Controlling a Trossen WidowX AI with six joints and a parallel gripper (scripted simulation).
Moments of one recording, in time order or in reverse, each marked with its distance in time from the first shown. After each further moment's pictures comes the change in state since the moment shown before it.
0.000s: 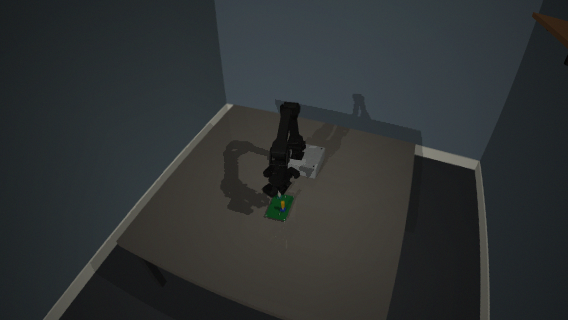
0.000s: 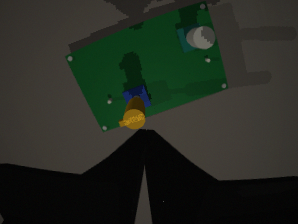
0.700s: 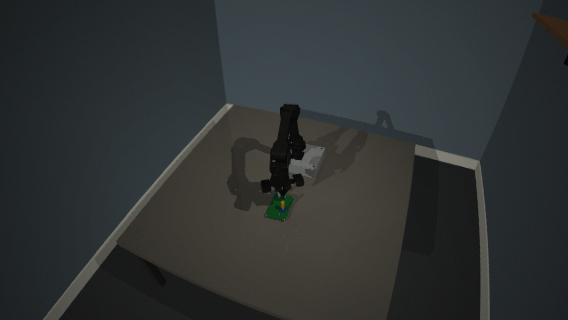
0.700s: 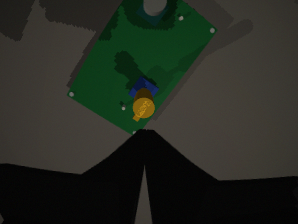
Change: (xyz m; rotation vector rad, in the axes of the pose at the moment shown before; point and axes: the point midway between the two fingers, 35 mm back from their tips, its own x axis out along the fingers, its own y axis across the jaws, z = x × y) arm -0.005 0.008 -0.010 0.599 -0.014 -0.001
